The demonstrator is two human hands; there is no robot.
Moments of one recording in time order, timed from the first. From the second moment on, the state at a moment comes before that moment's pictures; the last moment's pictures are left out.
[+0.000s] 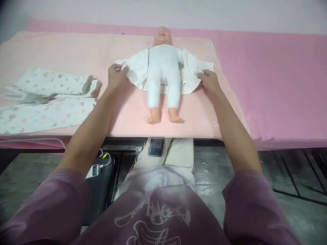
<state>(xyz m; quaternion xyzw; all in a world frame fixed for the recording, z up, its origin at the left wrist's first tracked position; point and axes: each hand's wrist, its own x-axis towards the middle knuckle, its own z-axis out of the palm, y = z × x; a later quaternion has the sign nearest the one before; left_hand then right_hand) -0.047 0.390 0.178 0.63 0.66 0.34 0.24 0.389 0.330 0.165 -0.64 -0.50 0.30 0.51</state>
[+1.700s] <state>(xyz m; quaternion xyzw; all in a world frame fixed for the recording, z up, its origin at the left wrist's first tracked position) -0.020 0.316 0.182 0.79 0.52 0.32 0.12 0.338 0.282 0.170 -0.58 -0.74 0.05 0.33</state>
